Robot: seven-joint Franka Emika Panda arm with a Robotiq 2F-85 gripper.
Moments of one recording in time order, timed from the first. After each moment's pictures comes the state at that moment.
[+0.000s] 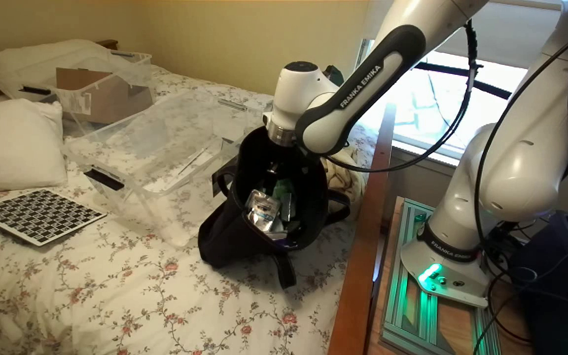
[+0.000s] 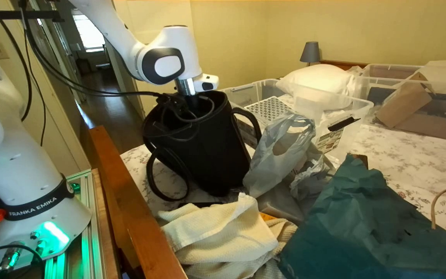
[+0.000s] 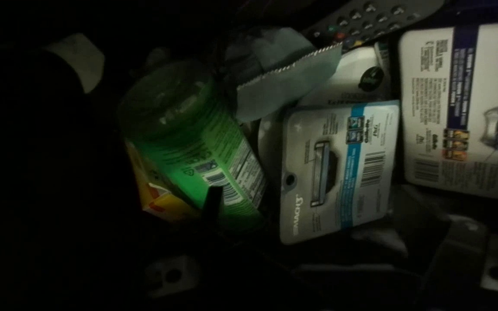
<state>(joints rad) 0.04 0.01 0.03 -2.60 -0.05 2.73 -0.03</state>
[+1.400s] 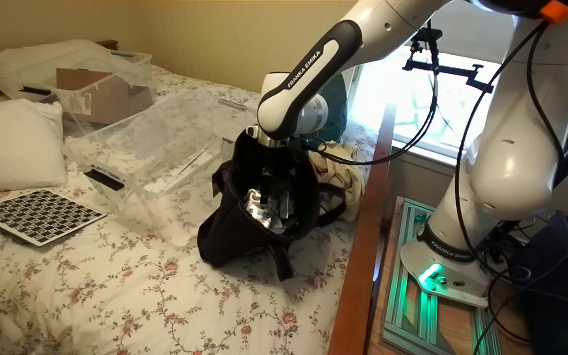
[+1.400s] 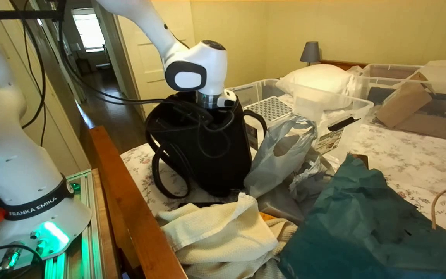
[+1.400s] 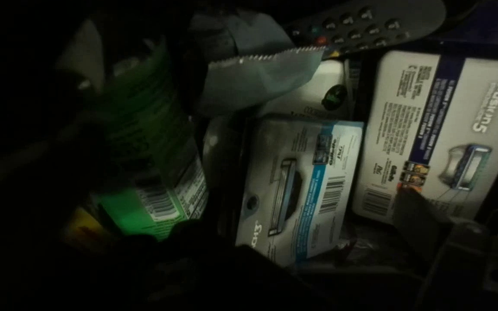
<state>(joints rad) -0.04 0.22 0.07 -2.39 0.37 2.53 -0.65</state>
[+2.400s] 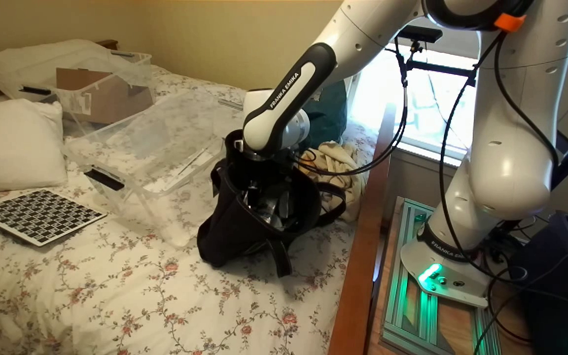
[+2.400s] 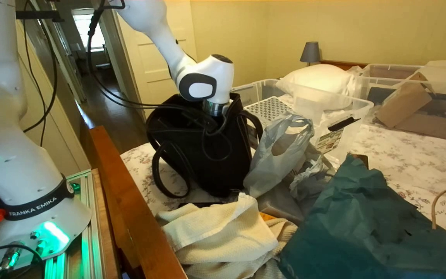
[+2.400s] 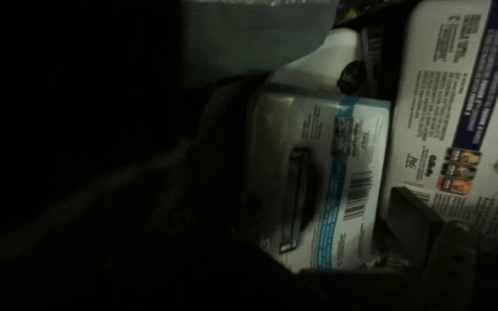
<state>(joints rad) -0.07 0.39 0.13 -2.26 0.27 2.53 -0.49</state>
